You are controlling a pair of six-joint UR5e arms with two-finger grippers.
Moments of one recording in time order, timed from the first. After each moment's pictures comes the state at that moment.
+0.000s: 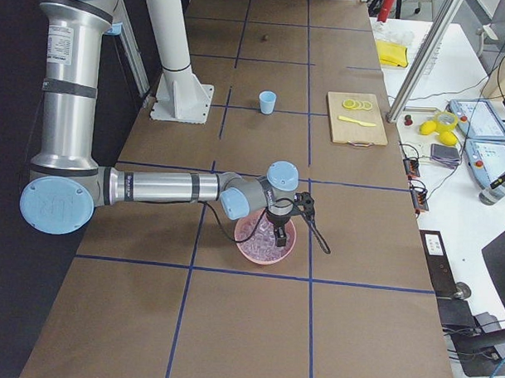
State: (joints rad) left arm -1.61 -1.37 -1.74 -1.46 -2.39 0.34; right arm 1.20 -1.67 1.66 -1.19 2.25 0.31
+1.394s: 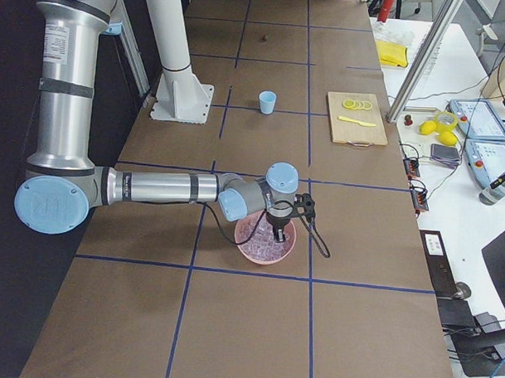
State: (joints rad) left arm -1.61 -1.37 -1.74 -1.46 -2.40 0.34; right arm 1.26 -1.67 1.67 -1.20 2.28 0.29
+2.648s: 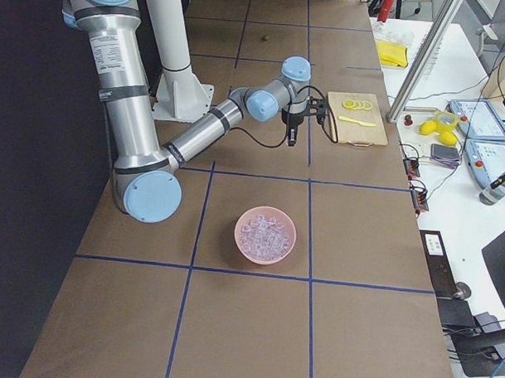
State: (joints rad) left arm -1.60 -1.37 -1.74 -1.45 -2.40 0.34; right arm 0.91 -1.29 1.99 -1.57 2.16 0.92
